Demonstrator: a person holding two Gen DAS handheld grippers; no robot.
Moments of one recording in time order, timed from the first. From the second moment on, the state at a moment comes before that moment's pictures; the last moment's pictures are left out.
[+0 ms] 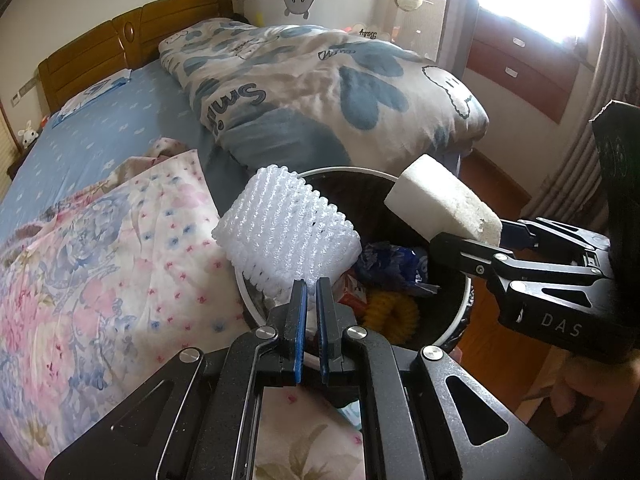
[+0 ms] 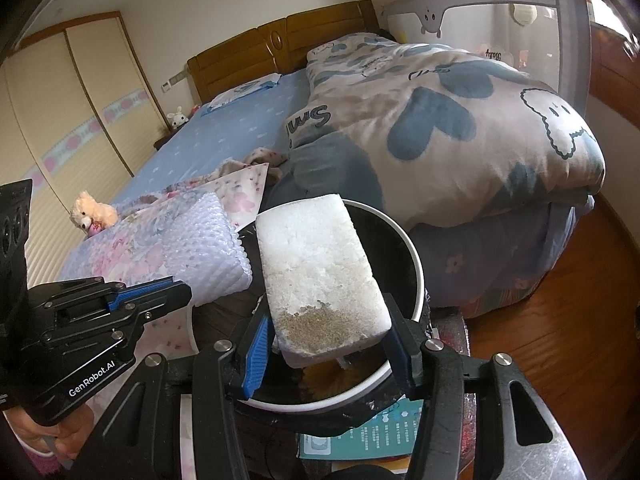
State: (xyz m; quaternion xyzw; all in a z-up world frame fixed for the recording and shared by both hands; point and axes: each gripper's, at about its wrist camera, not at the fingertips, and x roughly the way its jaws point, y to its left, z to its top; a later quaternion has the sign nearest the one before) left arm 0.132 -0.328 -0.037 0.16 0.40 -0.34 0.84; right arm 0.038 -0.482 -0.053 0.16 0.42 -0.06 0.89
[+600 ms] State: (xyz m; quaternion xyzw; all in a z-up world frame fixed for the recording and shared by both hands) left arm 0.137 -0.328 -0.042 0.16 0.40 -0.34 0.84; right arm 0.046 -0.482 -0.056 0.16 0.42 -0.06 0.89
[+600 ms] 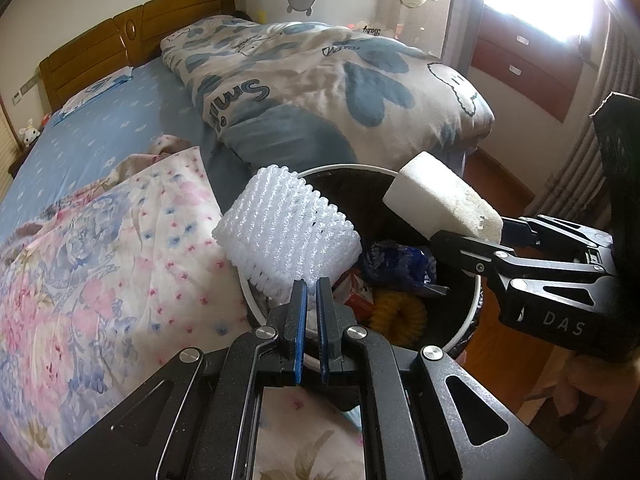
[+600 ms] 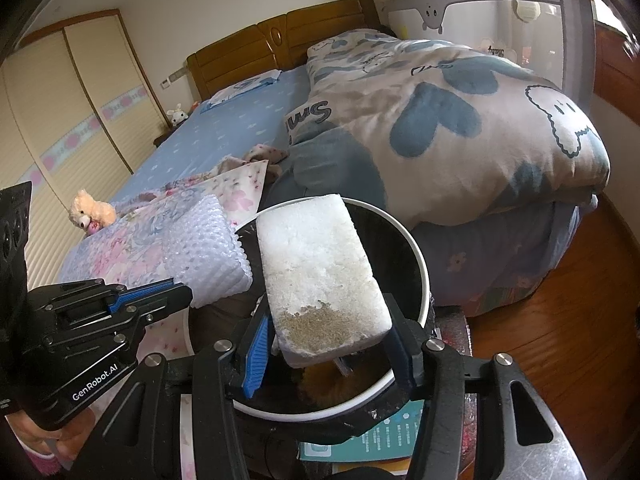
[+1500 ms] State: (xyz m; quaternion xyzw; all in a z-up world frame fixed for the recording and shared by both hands) left arm 0.137 -0.315 -0.034 0.14 0.39 -0.34 0.84; right arm 0.049 -0.486 -0.058 0.20 0.42 -0.06 0.88
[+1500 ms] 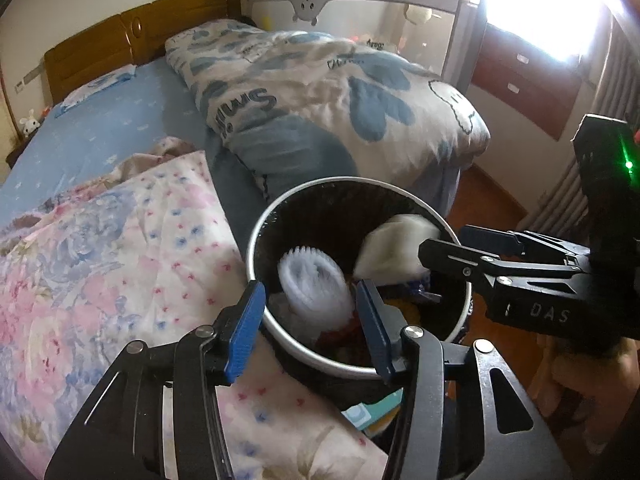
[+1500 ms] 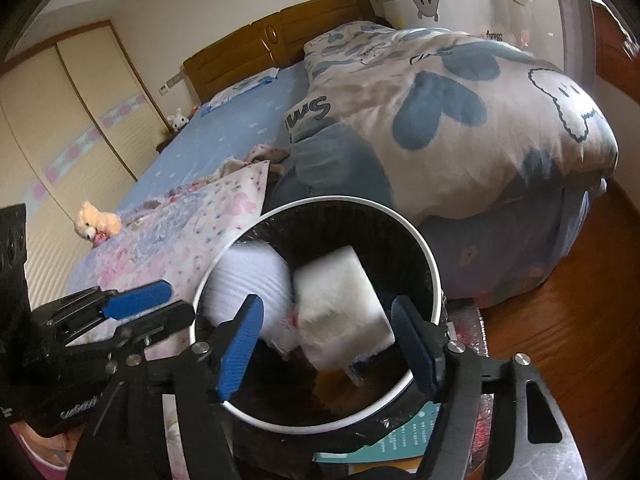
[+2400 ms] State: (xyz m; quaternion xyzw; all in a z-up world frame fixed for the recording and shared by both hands) left arm 0.031 -0.120 0.029 0.01 0.27 -0.13 0.95; right arm -0.039 -0.351 0.031 0.13 0.28 -0.03 0.95
